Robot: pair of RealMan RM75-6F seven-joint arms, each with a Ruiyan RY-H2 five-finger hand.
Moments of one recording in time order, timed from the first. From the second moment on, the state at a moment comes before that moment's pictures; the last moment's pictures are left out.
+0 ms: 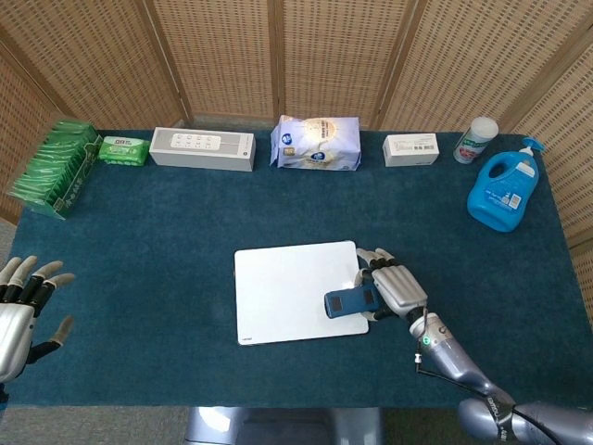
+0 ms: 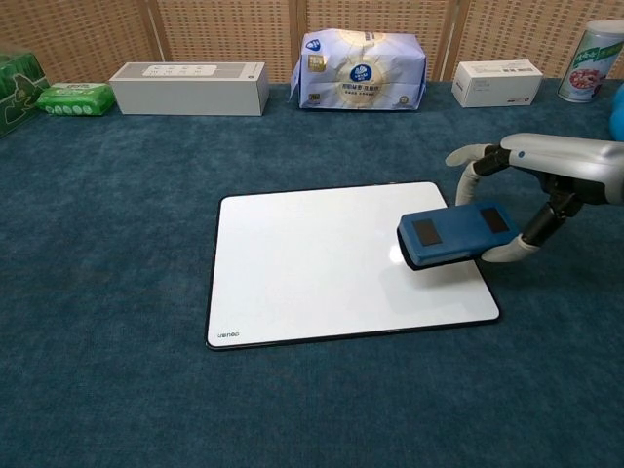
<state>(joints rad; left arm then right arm) -0.03 -0.93 -0.02 -2.03 1.59 1.55 0.26 0.63 -1.37 0.12 -1.69 -1.12 0.90 -0.18</state>
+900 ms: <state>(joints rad) -0.02 -0.92 -0.01 -2.03 1.58 1.56 0.26 0.75 -1.53 0.15 -1.45 -1.01 0.76 -0.17</state>
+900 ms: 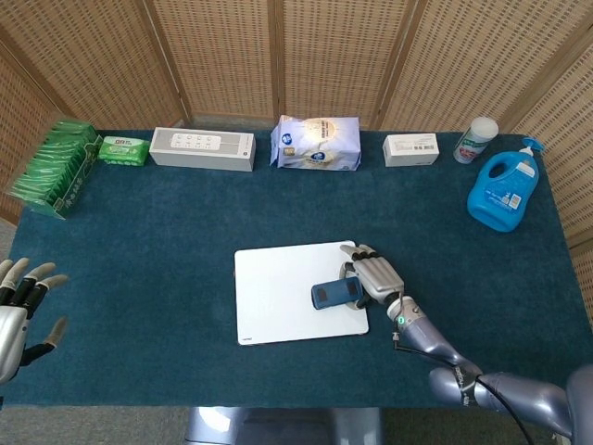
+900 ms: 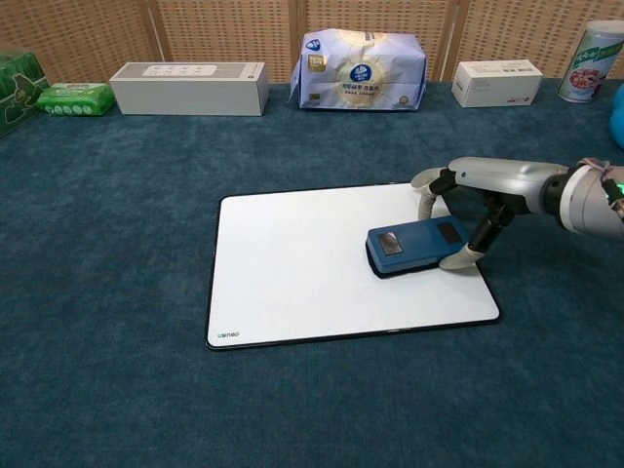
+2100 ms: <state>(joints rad) -0.03 -0.93 -0.01 -2.03 1.60 1.55 0.27 0.65 -1.38 0.11 -1.62 -1.08 0.88 -0.15</state>
